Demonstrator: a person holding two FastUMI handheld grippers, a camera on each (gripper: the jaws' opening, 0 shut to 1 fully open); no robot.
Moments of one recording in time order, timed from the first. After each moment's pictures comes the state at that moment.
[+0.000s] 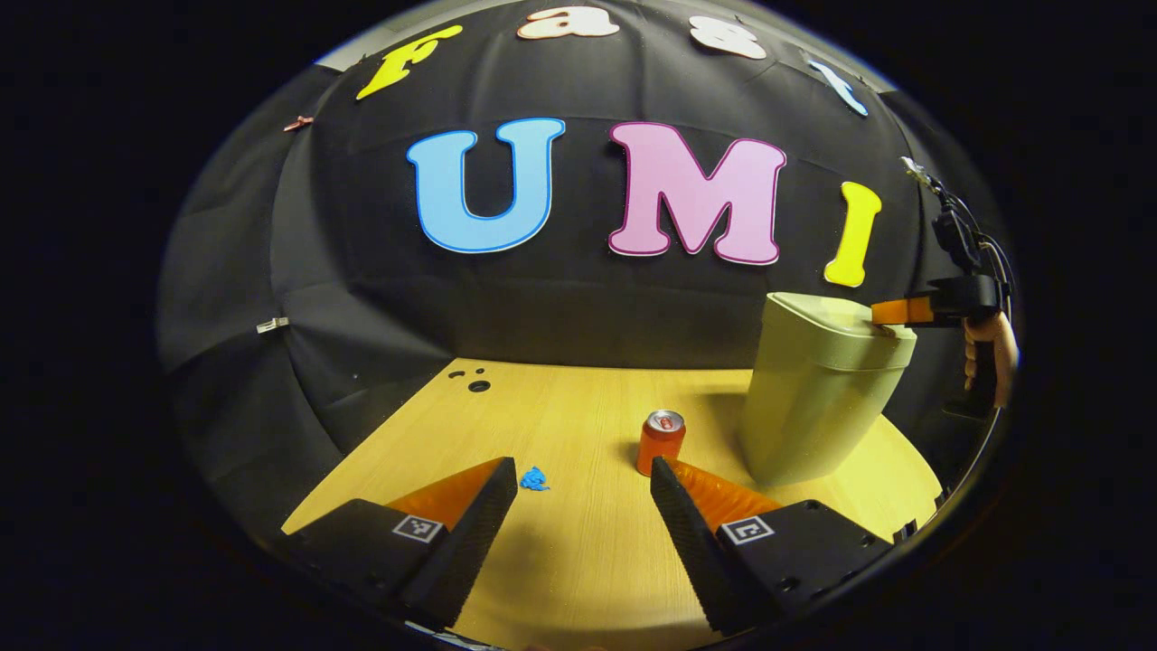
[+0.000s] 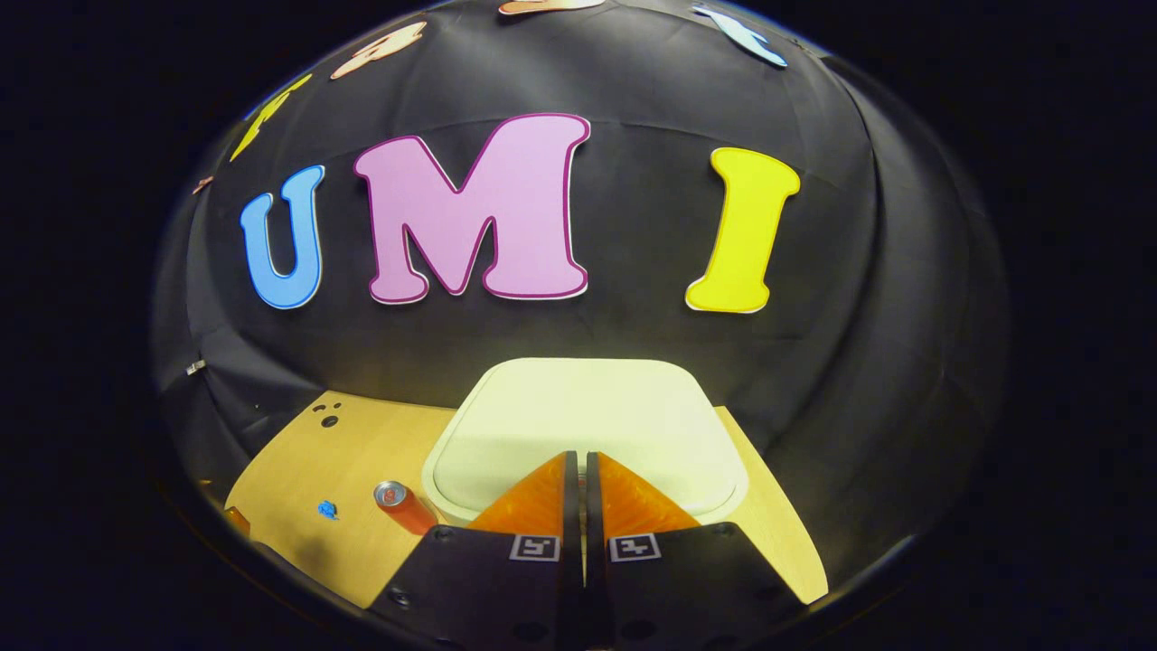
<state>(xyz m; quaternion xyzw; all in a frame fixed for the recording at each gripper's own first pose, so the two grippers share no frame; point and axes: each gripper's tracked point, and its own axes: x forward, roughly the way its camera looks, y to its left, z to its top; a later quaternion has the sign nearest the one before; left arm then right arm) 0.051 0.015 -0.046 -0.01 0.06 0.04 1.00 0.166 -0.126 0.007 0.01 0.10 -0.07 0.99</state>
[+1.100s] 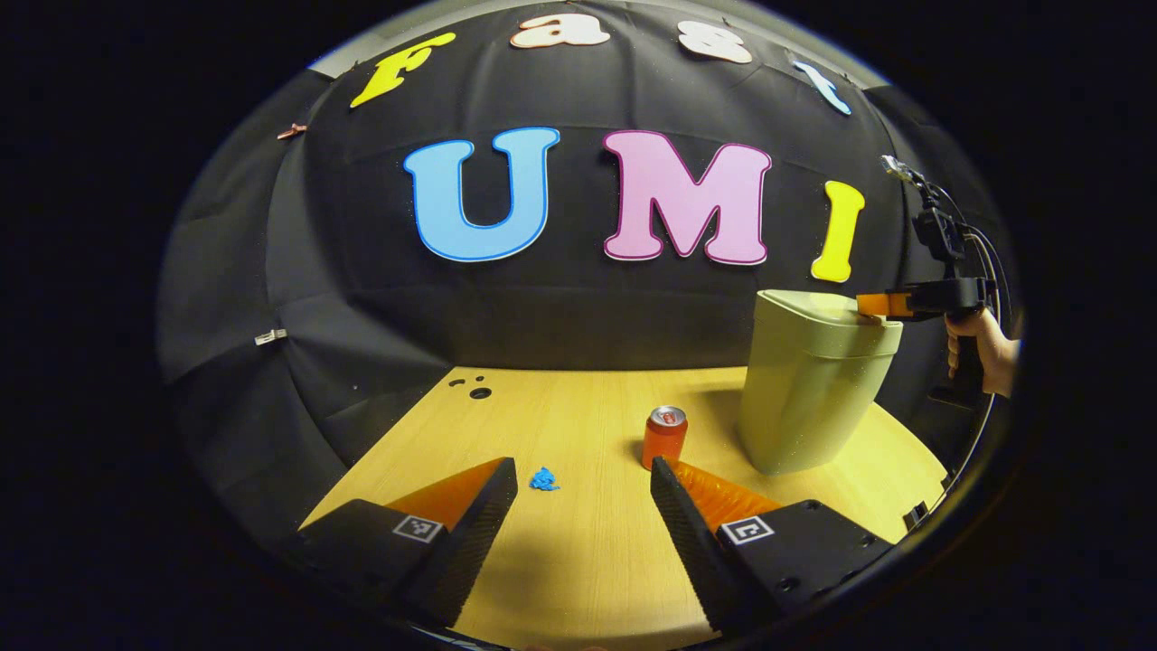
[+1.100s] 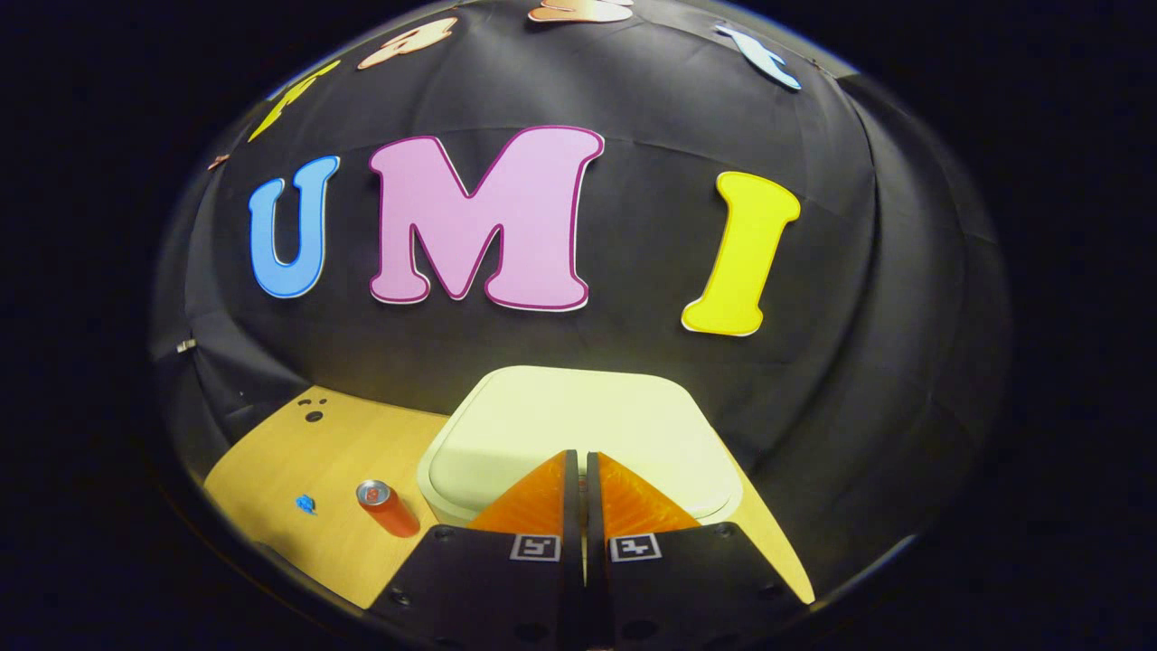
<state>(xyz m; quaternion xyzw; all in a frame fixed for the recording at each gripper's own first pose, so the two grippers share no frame) 0.030 0.037 -0.046 0.00 0.04 0.02 1.00 0.164 -0.124 0.014 -0.04 0.06 -0.09 0.99</state>
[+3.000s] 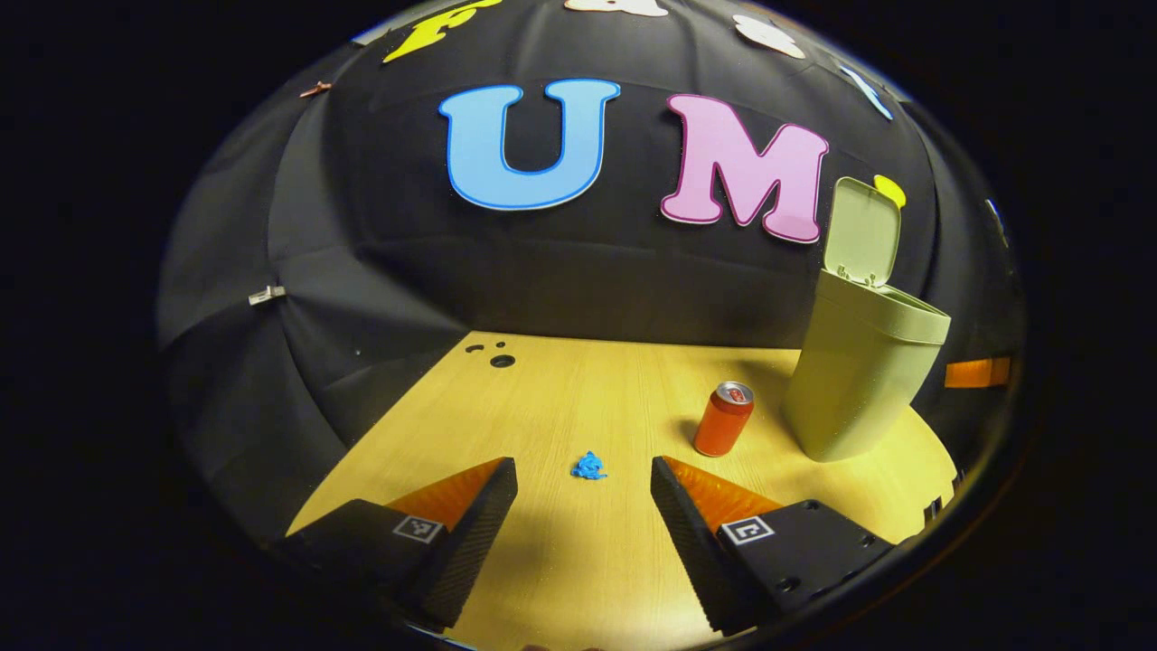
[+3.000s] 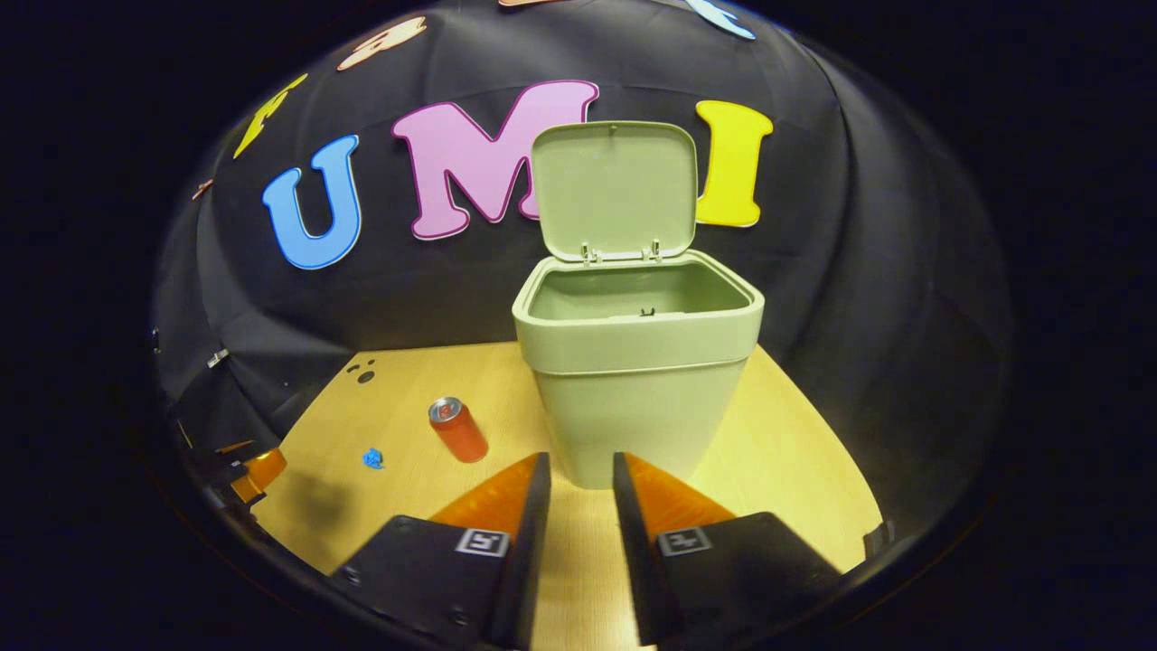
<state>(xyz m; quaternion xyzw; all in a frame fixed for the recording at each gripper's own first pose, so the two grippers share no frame) 0.097 0.110 -0.099 -0.03 0.10 0.02 0.99 0.057 -0.052 -0.081 0.06 0.18 -0.05 0.98</state>
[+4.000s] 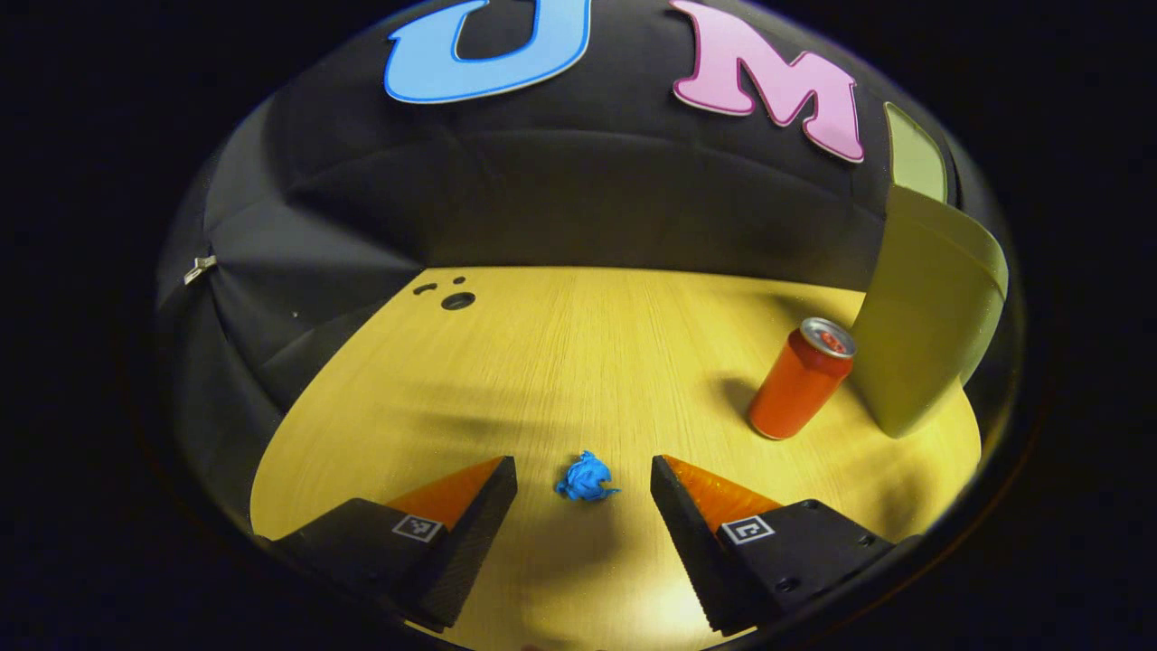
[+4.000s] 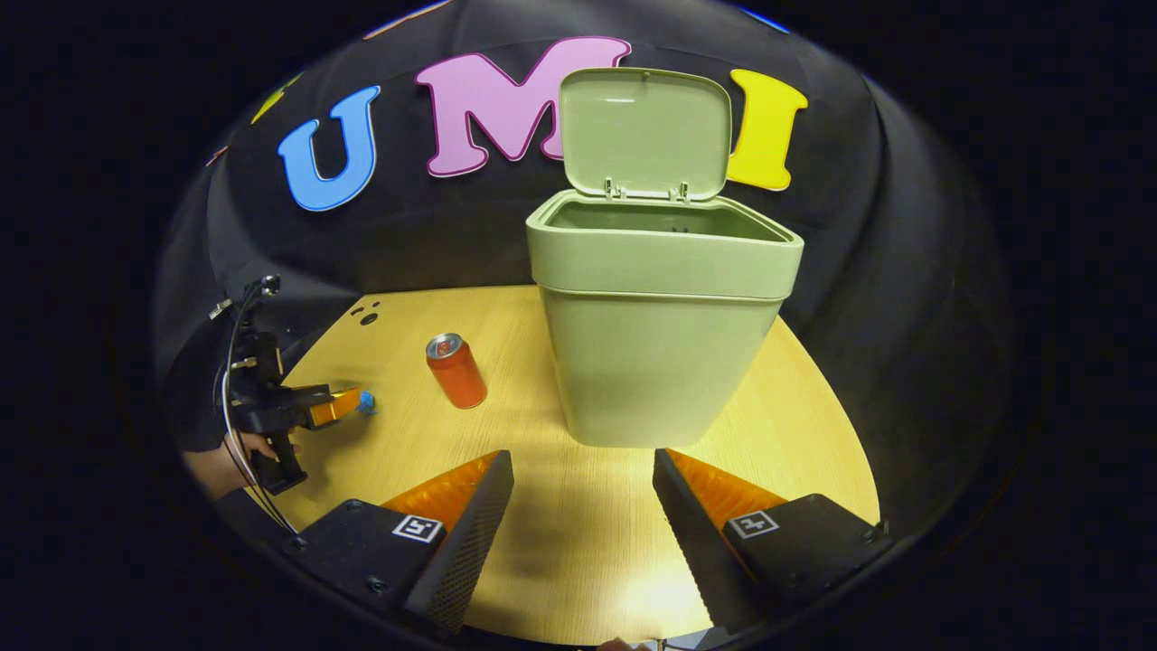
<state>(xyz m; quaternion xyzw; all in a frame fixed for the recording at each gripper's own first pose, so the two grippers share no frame) 0.244 0.114 -0.196 -0.01 0.21 0.00 0.98 0.051 -0.054 -0.133 0.03 0.25 -0.03 0.97</state>
